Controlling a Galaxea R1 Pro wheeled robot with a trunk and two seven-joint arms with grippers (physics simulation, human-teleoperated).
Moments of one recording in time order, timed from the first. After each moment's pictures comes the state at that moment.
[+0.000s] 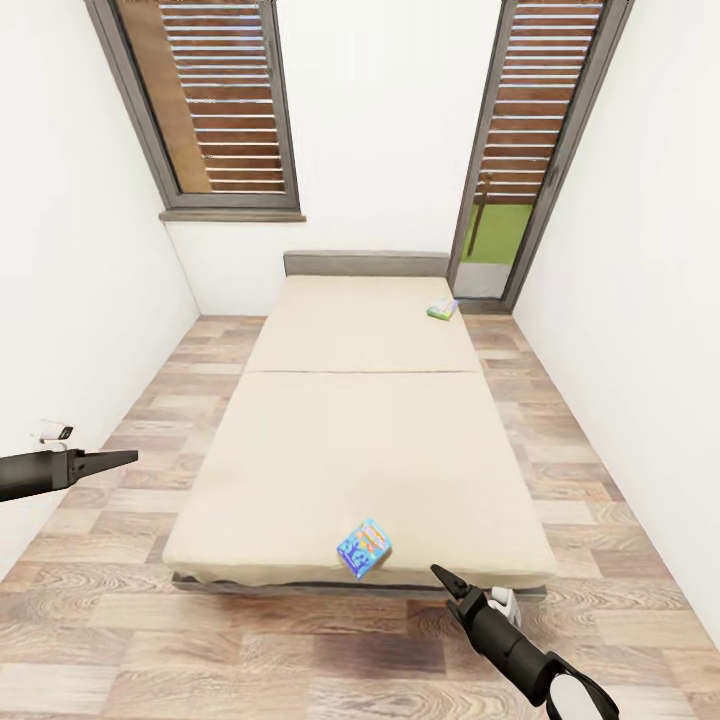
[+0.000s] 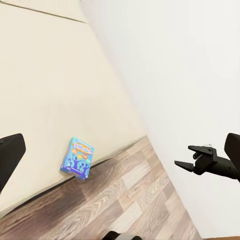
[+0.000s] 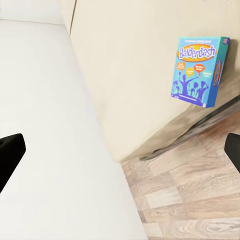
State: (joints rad) left arm -0.68 0.62 0.30 -1.05 0.09 0.79 -1.57; right arm -0.09 -0.06 0.01 -1.22 -1.11 0.50 0.27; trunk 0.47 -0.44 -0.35
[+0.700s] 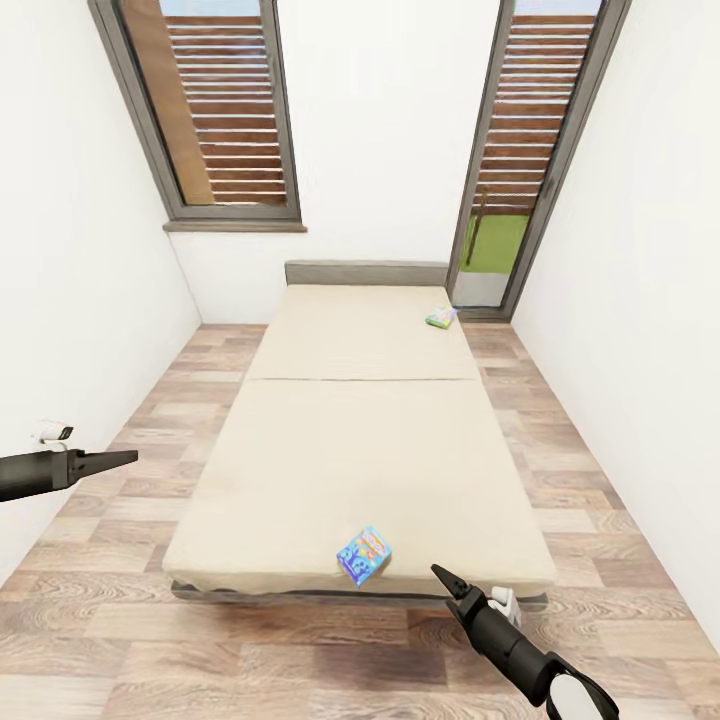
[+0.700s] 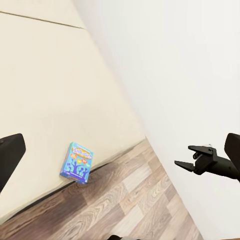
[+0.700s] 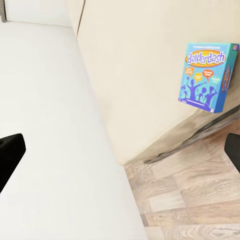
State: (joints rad) left arm -0.68 0.62 0.30 -1.05 0.09 0.79 -1.57; right arm -0.09 -0.06 0.01 -1.22 -1.11 0.50 0.27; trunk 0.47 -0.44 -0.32
